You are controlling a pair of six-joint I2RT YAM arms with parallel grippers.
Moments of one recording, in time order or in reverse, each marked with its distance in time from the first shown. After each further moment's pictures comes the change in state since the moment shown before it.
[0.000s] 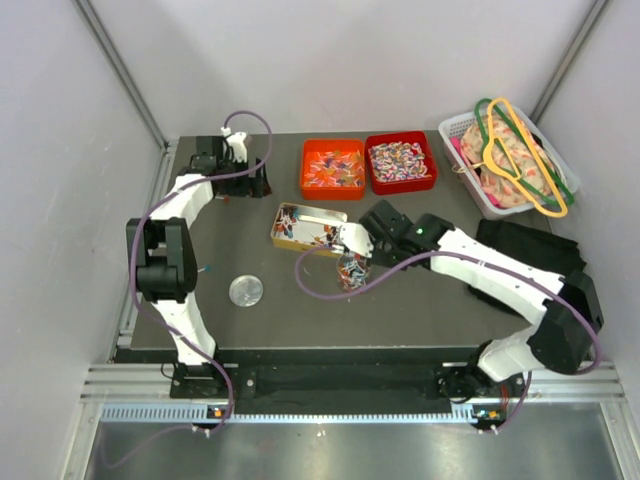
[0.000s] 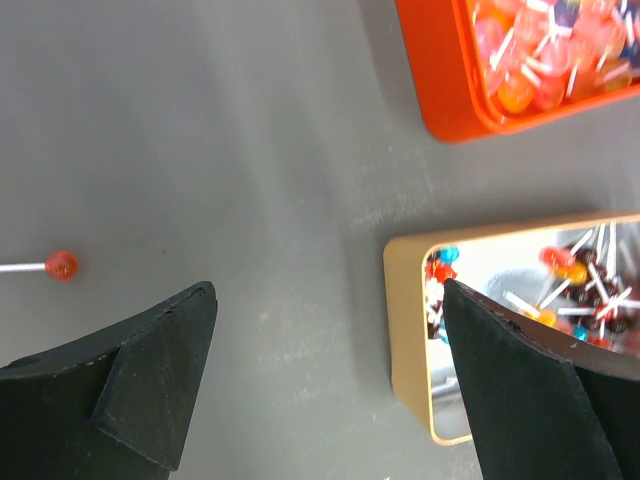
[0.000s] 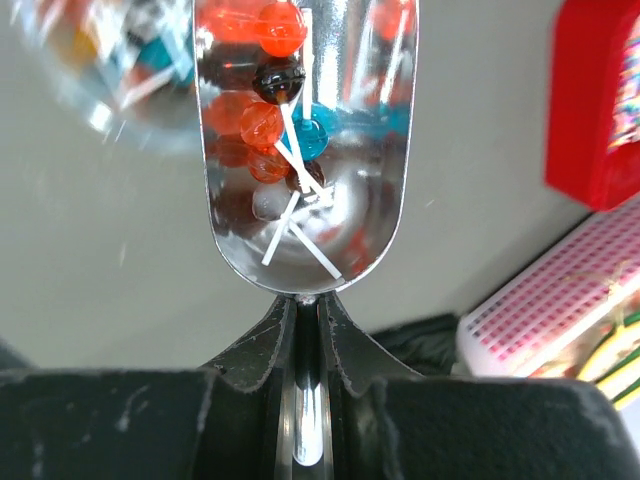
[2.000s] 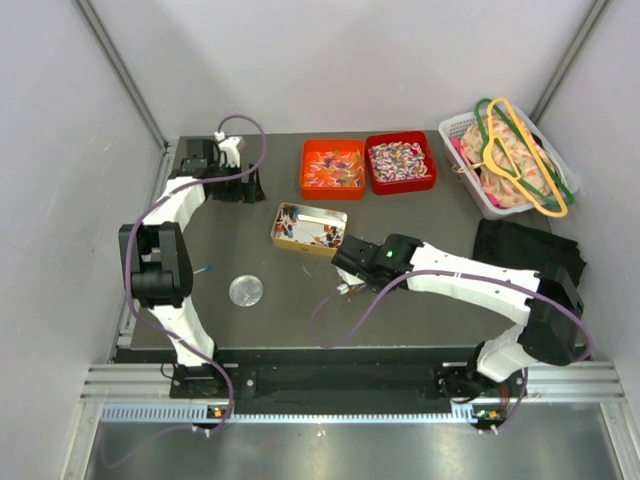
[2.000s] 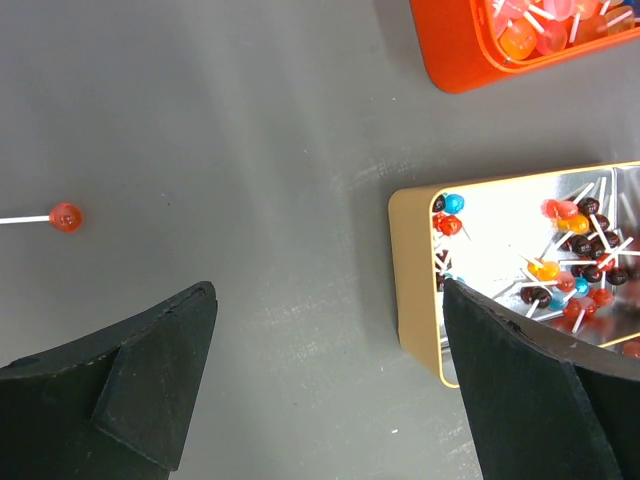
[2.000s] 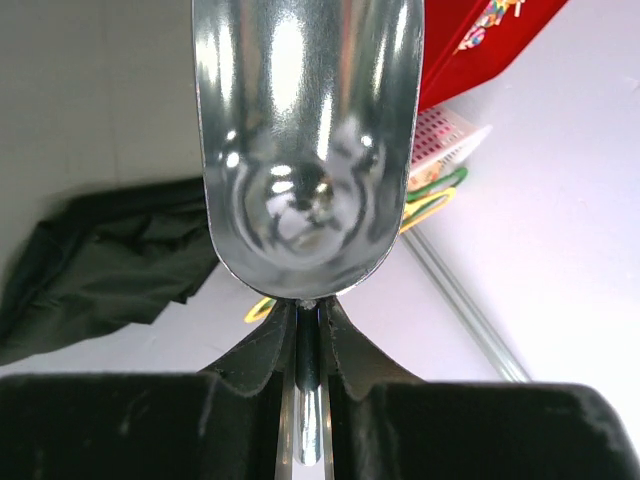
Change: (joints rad) left arm 0.043 -0.050 -0.042 -0.077 0.053 0.066; right arm 0.227 0.058 0.010 -0.227 0.527 -0.274
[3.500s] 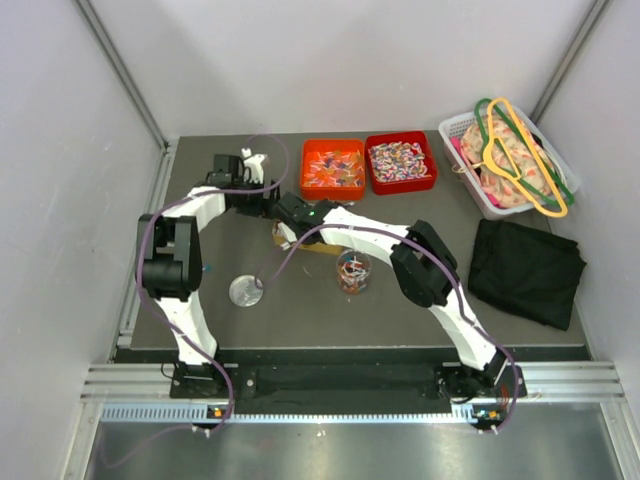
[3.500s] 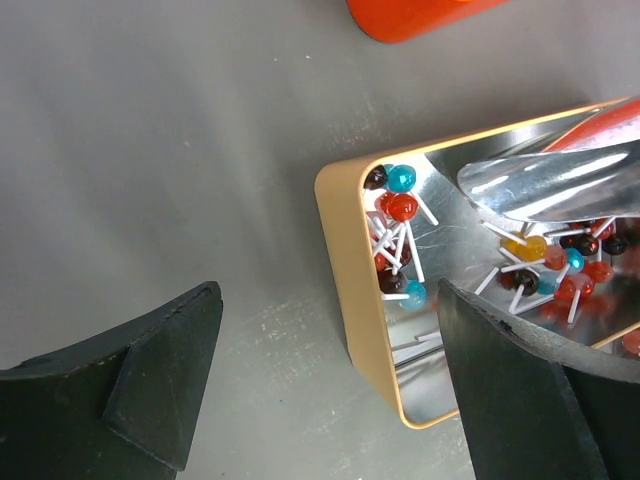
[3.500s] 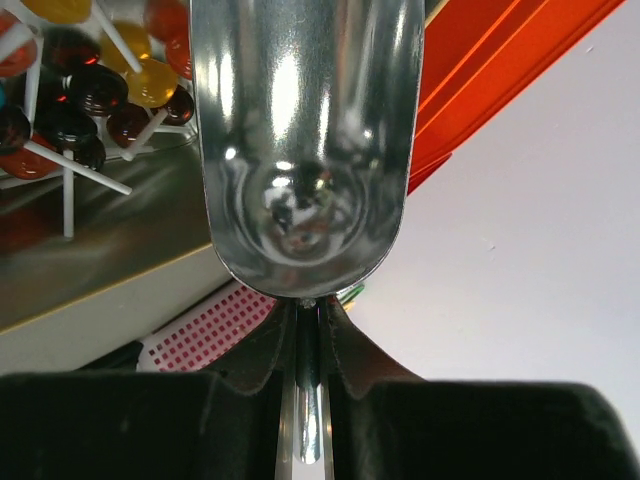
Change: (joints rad) left arm -0.103 0.066 -0.107 0.125 0.032 -0.019; right arm -0.140 0.791 0.681 0.347 0.005 -0.307
